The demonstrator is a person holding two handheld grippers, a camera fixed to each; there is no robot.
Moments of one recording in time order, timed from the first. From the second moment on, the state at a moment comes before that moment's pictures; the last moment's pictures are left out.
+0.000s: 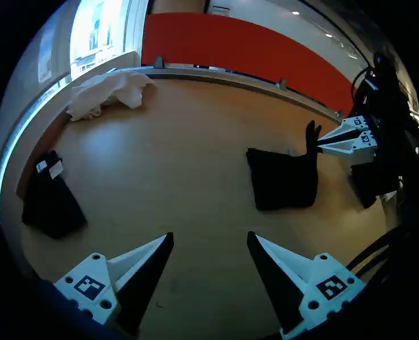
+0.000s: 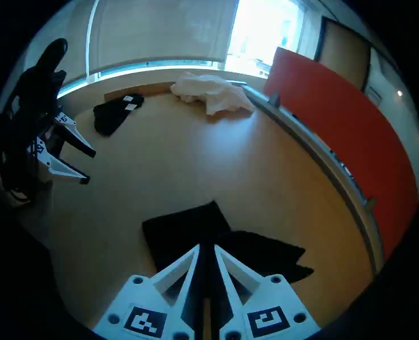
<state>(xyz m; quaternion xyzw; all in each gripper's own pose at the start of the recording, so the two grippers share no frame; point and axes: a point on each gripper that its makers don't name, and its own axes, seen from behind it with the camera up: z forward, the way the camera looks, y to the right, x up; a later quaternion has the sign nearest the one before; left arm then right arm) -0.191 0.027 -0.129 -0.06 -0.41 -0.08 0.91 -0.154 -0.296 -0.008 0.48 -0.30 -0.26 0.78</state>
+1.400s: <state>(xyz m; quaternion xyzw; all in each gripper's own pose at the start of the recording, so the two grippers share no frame) -0.196 0.023 -0.137 -0.05 -0.41 -0.09 0.91 -0.227 -0.337 -0.050 0.52 -0.37 -0.25 0.73</state>
